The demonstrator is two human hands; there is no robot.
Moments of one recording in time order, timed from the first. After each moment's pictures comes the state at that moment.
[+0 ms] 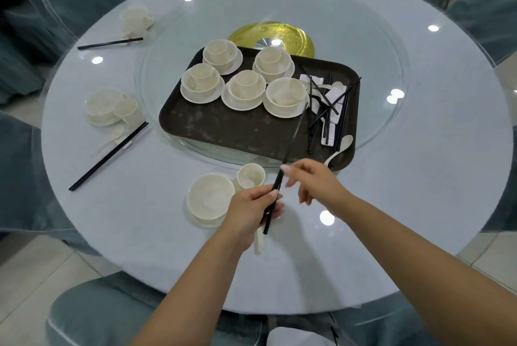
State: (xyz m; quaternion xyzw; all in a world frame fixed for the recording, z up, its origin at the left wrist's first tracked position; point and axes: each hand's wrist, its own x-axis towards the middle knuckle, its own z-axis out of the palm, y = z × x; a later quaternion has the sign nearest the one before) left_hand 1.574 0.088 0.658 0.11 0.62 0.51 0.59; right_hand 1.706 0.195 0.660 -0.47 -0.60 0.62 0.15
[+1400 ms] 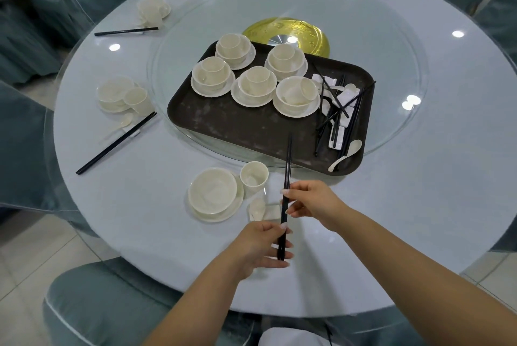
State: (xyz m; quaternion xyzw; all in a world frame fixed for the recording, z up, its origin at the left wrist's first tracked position) left_hand 1.596 0.055 0.641 0.10 0.64 0.33 0.68; right_hand 1.710 0.193 0.623 -0.50 -0.50 0.70 0.07
